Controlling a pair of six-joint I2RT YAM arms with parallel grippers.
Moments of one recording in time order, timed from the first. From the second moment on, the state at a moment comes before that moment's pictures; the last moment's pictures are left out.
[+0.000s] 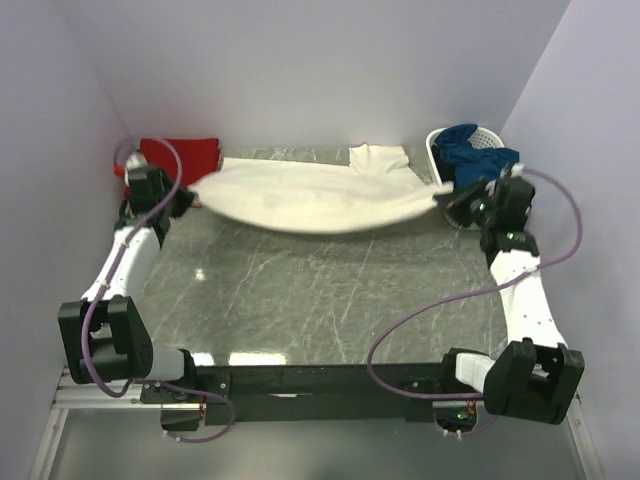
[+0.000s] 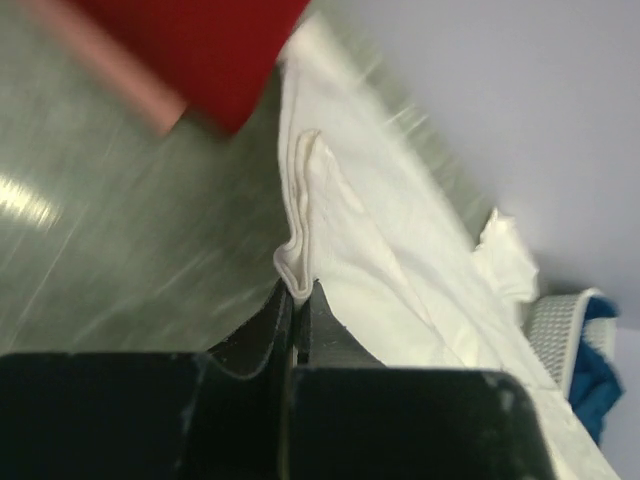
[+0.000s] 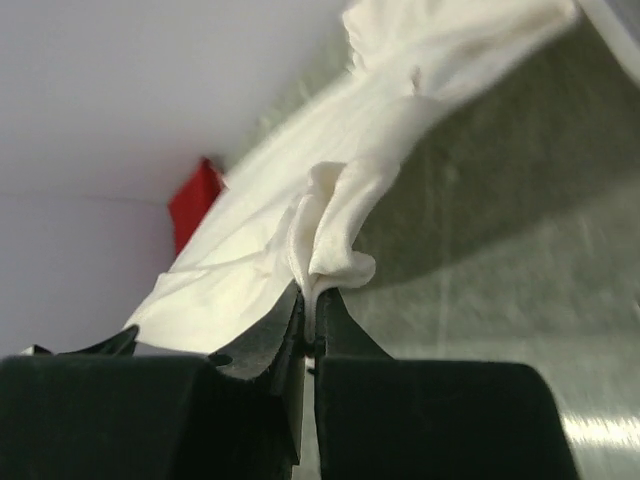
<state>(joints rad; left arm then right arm) 0.11 1.37 1.10 -0.17 0.06 -0.81 -0.19 1.17 1.02 -0.20 -0.41 0.85</state>
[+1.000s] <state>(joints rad) 0.11 0.88 0.46 -0.51 -0.25 -1.07 -0.37 0.74 0.40 -0.63 -0.34 0.74</state>
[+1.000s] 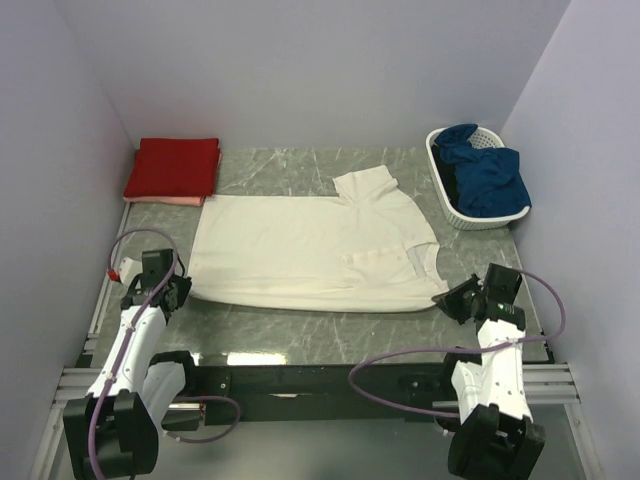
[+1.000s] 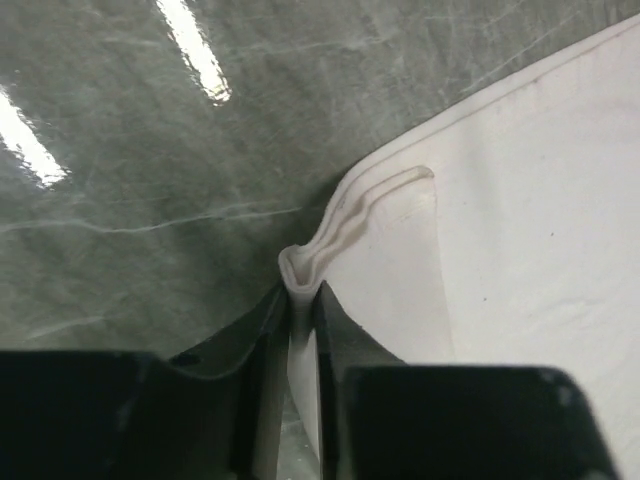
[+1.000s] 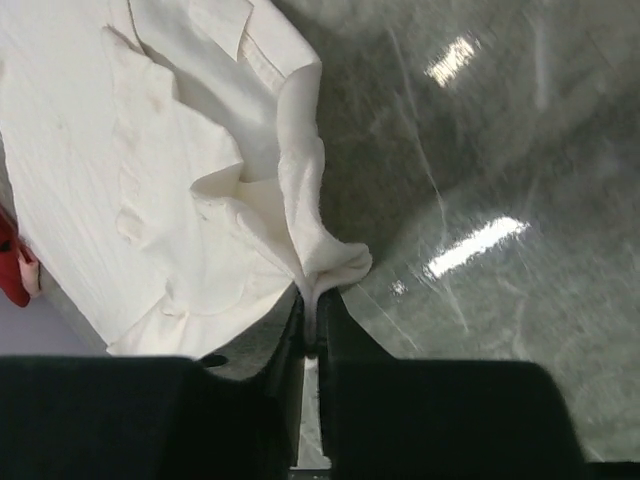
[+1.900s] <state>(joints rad) 0.06 1.47 1.17 -0.36 -0.22 -0.76 0.04 1.16 0.91 -0.41 -0.23 0.73</state>
